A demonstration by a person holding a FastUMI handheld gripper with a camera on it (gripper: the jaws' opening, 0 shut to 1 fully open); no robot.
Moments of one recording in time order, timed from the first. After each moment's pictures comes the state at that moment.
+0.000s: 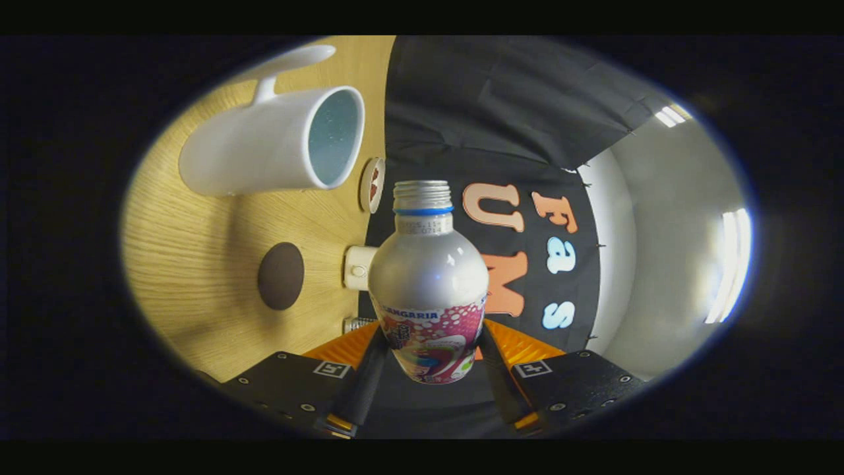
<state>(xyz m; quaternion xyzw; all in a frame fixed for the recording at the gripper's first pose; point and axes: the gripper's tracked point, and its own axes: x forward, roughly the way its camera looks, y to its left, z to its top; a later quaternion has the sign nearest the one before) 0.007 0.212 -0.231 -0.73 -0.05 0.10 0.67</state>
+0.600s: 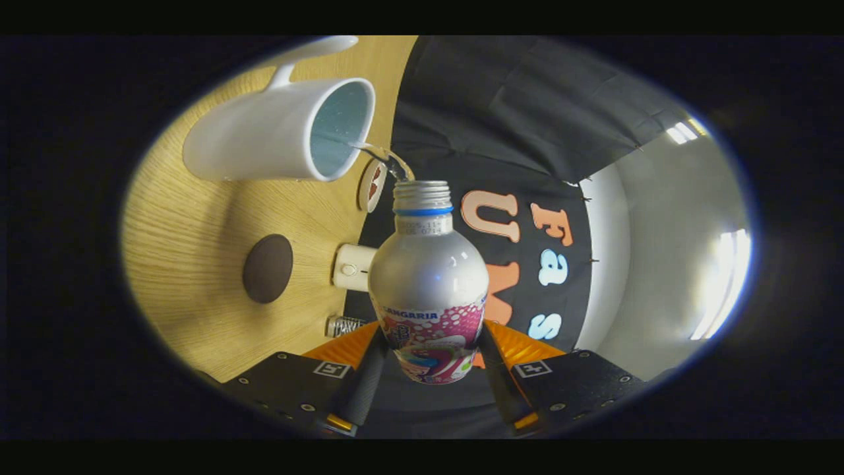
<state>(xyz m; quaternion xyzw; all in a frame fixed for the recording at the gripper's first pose) 0.013 0.215 -0.216 -0.75 -0.07 0.10 0.64</state>
